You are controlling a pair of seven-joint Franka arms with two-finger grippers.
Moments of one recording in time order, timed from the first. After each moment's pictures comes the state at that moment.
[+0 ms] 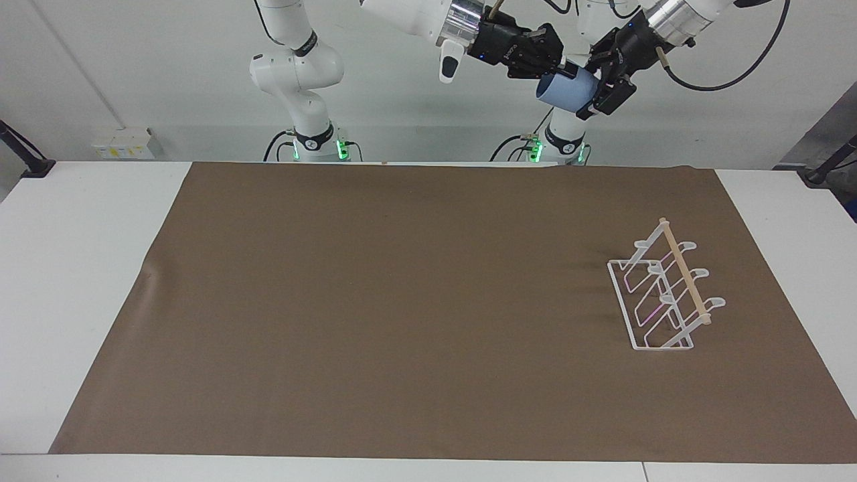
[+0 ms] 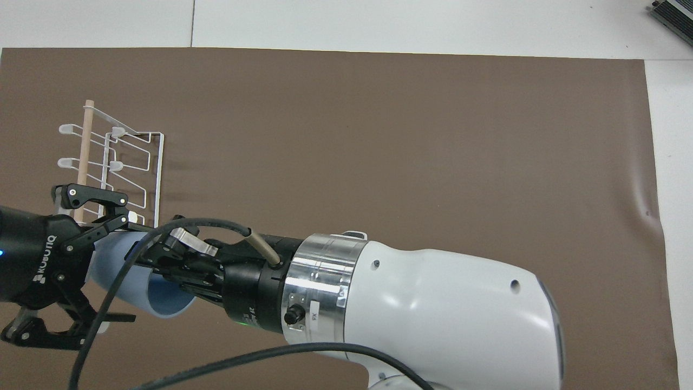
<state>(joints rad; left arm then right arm) -0.06 -0.22 -0.11 -1.62 -0.53 1.31 1.45 0.19 -0.02 0.61 -1.70 1.17 2.51 0.75</state>
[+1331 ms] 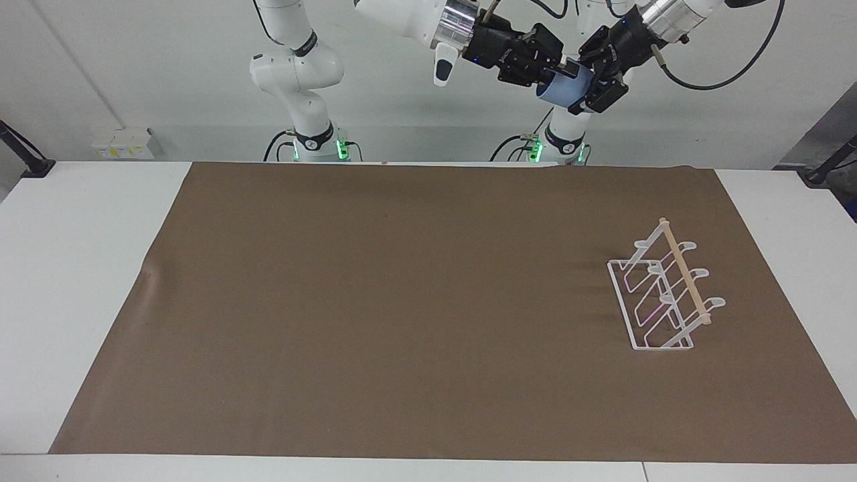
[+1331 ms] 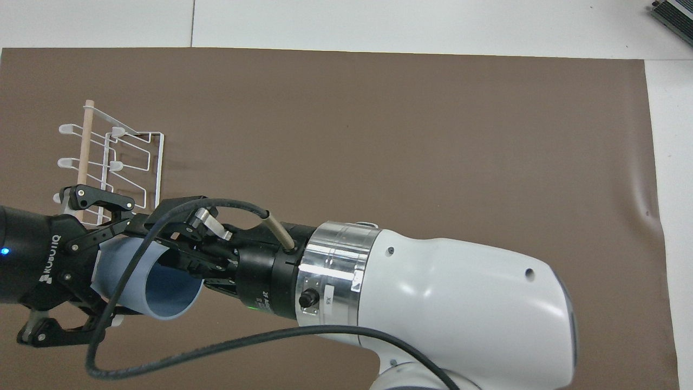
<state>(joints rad) -0.06 -0.22 -0.12 -1.62 -0.54 1.33 1.38 0.18 -0.01 0.60 -1.70 1.17 2.52 0.76</state>
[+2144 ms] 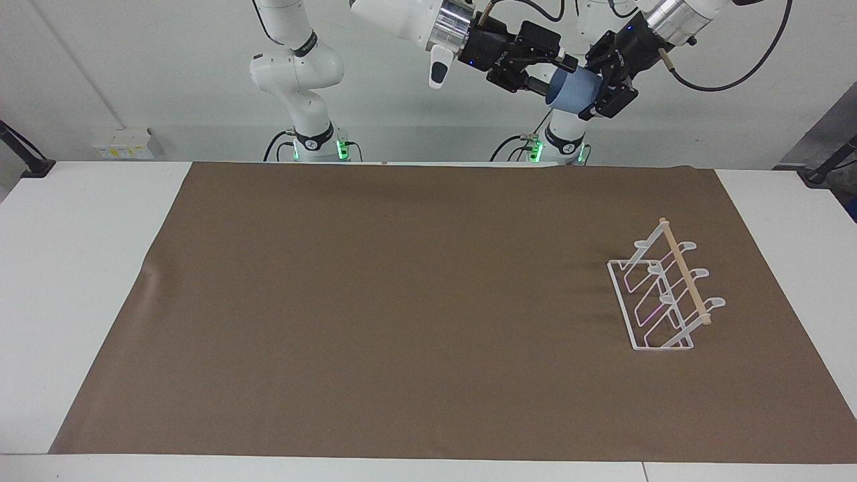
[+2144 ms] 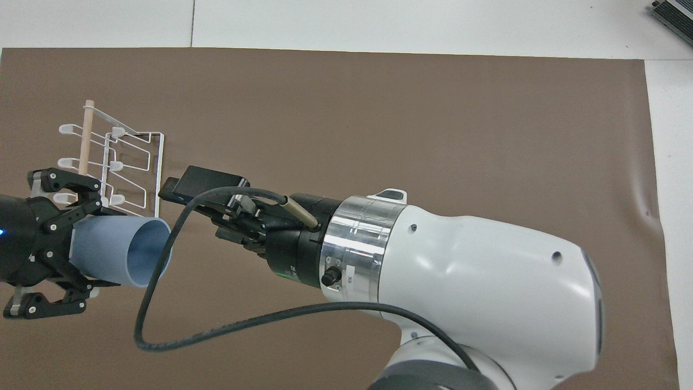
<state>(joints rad) -0.06 -0.22 -0.12 -1.64 -0.28 1.43 1.36 0.12 -0.01 0.60 -1.71 0.95 2.51 0.62</state>
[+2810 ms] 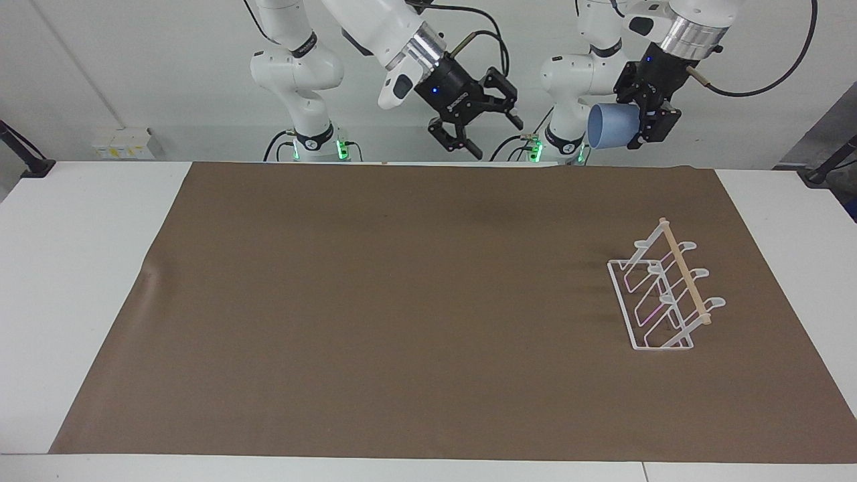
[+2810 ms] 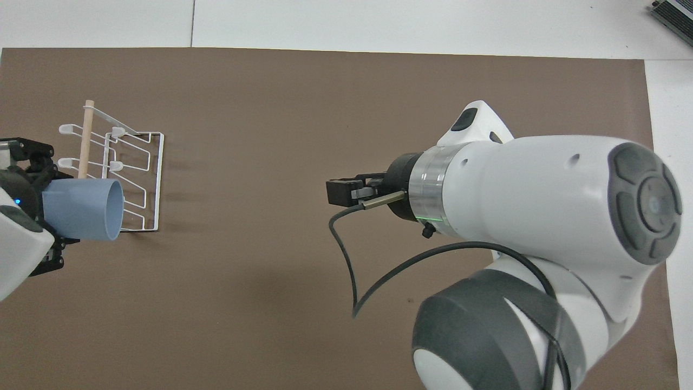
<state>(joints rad) -0.11 -0.20 -0.16 -1.68 0.16 1.57 1.26 -0.11 -0.01 0.59 -1.71 0.28 2.06 0.22</state>
